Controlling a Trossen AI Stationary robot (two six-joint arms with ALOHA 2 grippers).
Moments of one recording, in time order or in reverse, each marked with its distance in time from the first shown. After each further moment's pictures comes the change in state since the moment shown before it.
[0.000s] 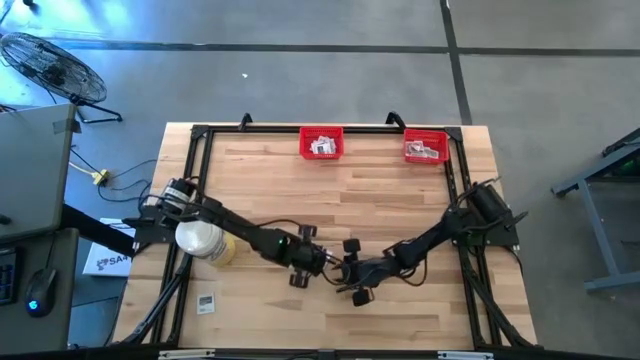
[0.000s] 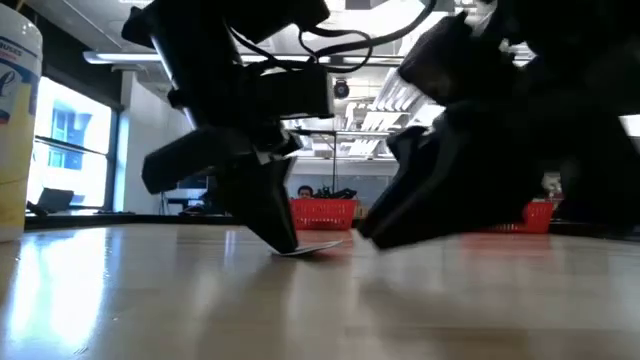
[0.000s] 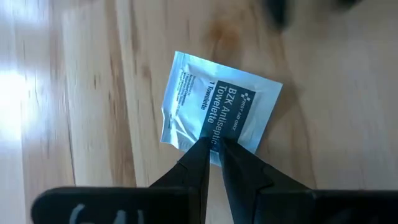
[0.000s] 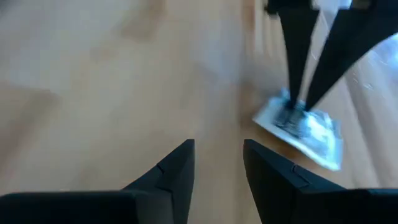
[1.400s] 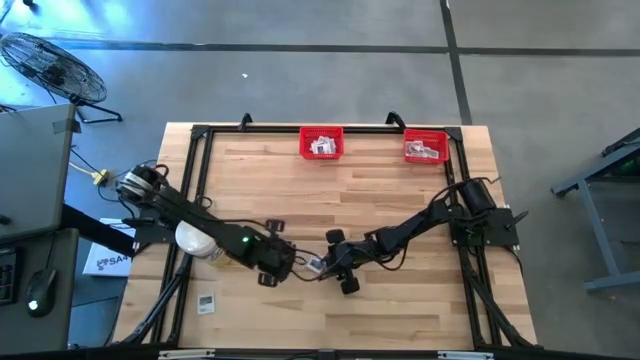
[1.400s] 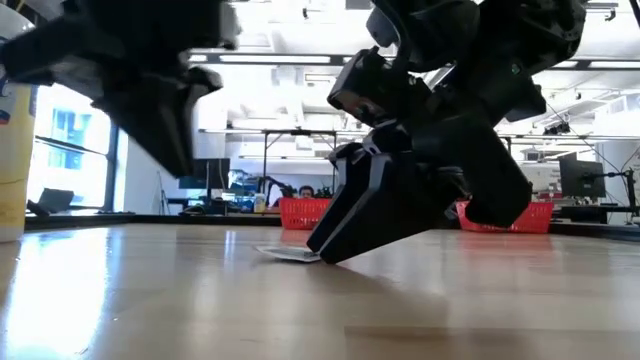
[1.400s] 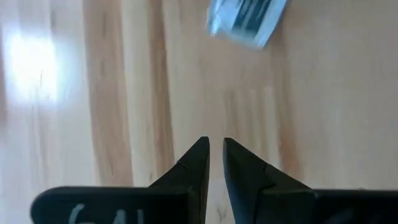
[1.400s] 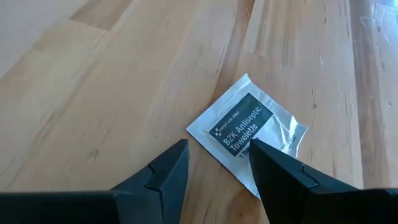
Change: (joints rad) left arm -0.121 -0.327 -0.114 -0.337 -0.087 -0.188; right arm -0.176 0.073 0.153 -0.212 -0.231 -0.150
